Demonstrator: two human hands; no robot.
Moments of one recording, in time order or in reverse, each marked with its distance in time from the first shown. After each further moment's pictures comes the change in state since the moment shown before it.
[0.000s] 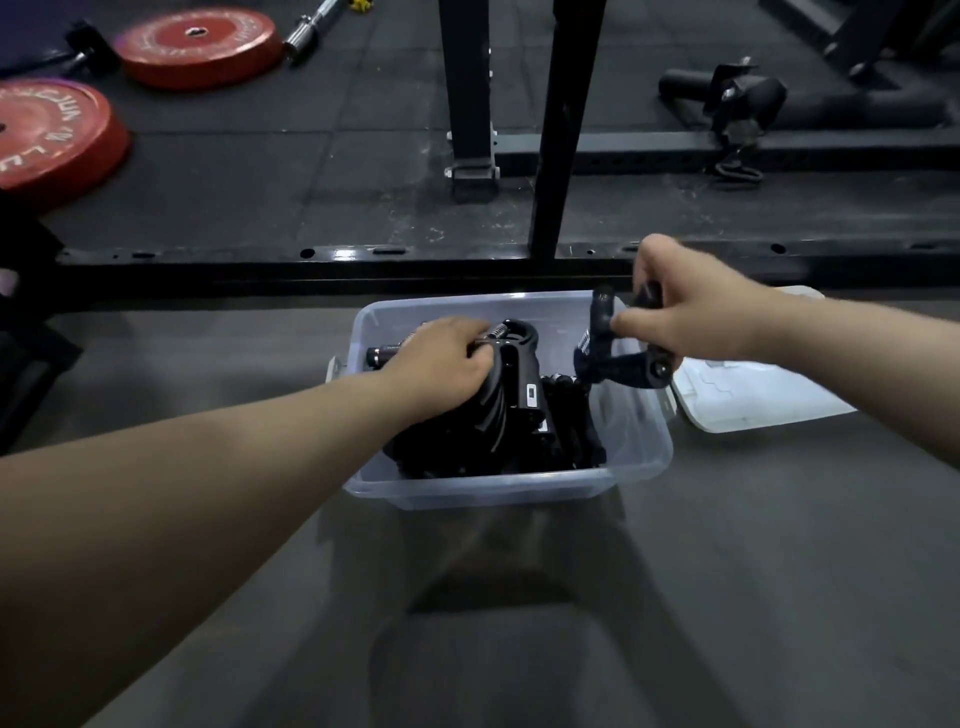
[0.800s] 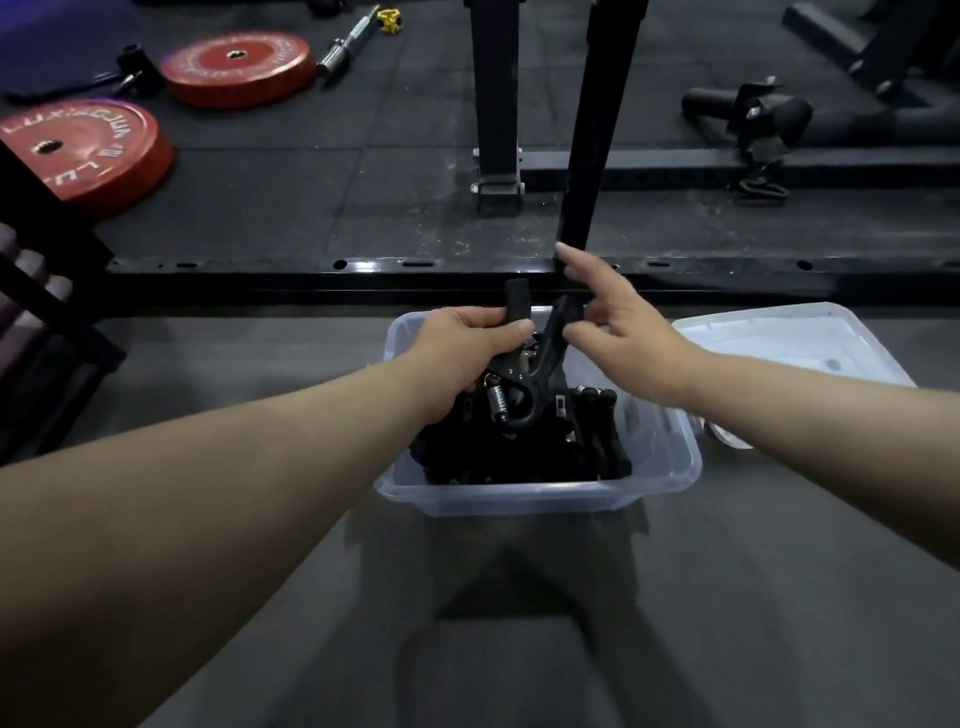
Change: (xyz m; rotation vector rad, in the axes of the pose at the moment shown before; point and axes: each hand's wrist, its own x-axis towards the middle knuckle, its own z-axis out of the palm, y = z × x) left_hand -0.016 0.024 -0.030 -0.949 0.019 -0.353; right_hand 0.029 -0.015 0.070 0.291 0.072 -0.273
